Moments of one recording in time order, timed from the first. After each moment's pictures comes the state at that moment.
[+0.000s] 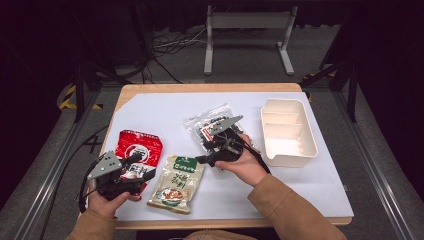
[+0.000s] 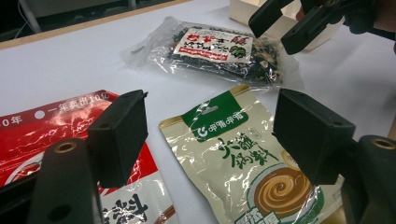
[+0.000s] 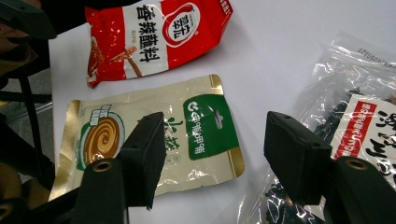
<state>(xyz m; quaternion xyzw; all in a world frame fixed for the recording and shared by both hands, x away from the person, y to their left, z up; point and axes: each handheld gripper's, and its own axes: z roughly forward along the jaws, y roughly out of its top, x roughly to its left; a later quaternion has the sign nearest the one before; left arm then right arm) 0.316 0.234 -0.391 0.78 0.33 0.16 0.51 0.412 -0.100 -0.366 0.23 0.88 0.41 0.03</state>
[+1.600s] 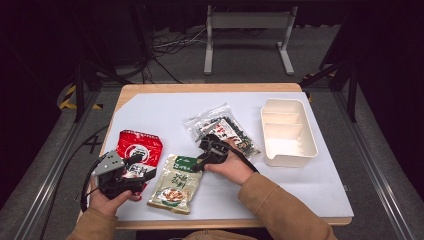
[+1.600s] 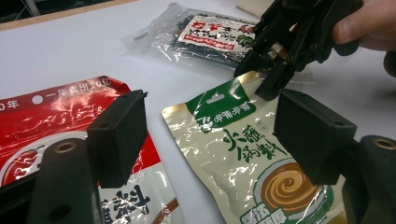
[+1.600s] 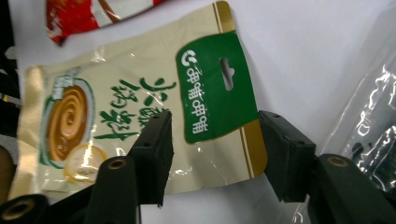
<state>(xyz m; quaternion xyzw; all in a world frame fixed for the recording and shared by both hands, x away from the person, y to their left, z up) 0.322 0.233 -0.397 0.78 0.34 0.16 0.50 0.435 -0.068 -0.415 0.26 0.91 0.32 -0.06</state>
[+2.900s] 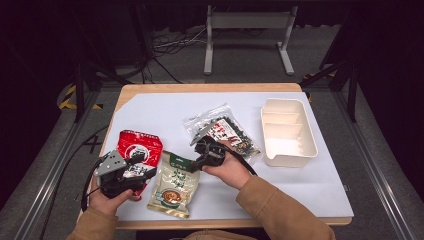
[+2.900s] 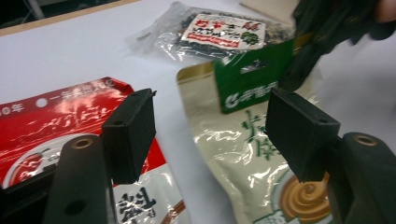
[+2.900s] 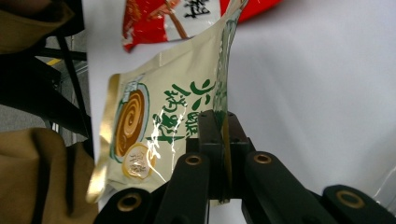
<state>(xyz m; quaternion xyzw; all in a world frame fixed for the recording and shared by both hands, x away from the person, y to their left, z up) 0.325 0.232 -0.400 0.78 0.34 0.17 0.49 0.413 -0.057 -0.389 0.19 0.92 0.34 -0.08</state>
